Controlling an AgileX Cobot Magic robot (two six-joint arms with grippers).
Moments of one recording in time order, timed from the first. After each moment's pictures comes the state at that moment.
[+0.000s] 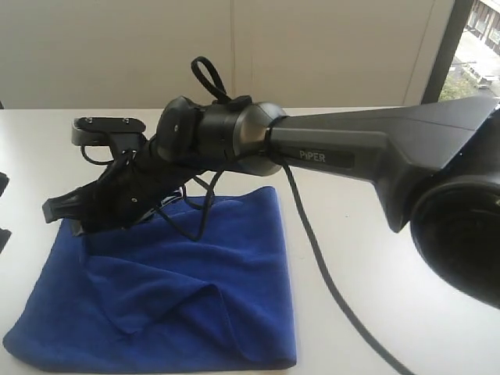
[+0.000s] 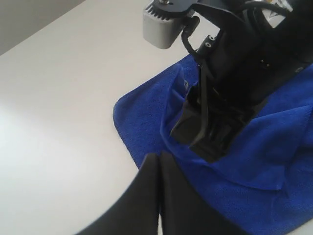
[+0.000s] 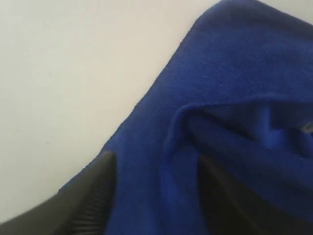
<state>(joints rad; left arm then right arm) -0.51 0.83 -0.71 0.29 0.65 -0.03 0.69 2.20 -1.74 0.68 0.57 -0.27</state>
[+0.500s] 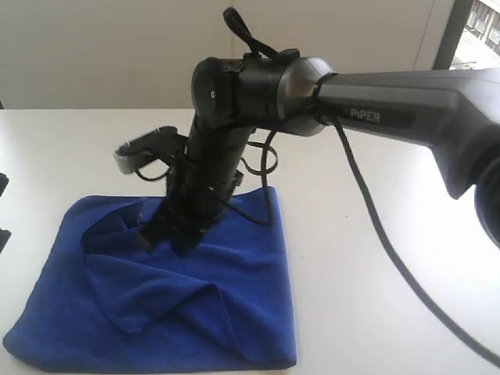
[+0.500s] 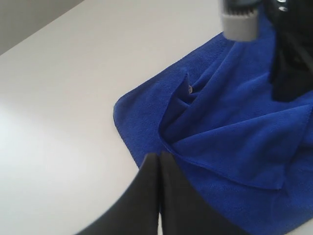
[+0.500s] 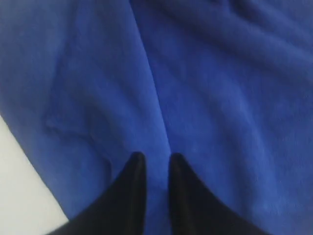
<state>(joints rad) -0.51 0.83 -0.71 0.30 0.65 -0.03 0.61 2.11 -1.72 0.26 1.05 -0.34</state>
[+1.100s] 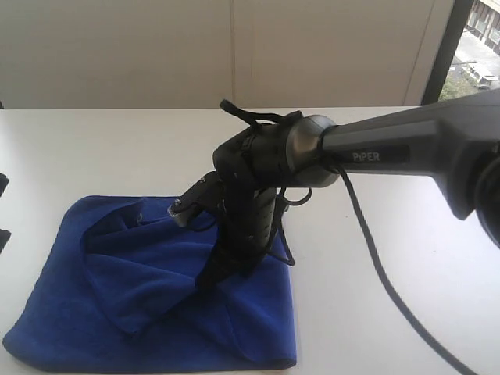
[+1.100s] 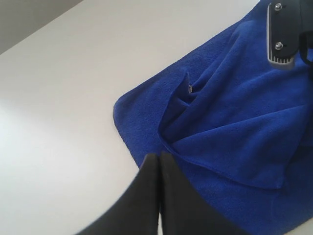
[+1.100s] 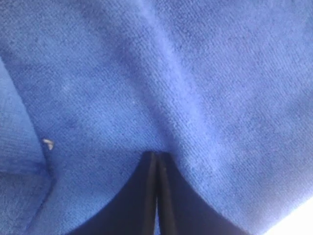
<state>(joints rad) -0.51 0.83 -0.71 0.30 0.65 -0.03 0.61 2.11 -1.46 -0.09 0.82 -0.10</state>
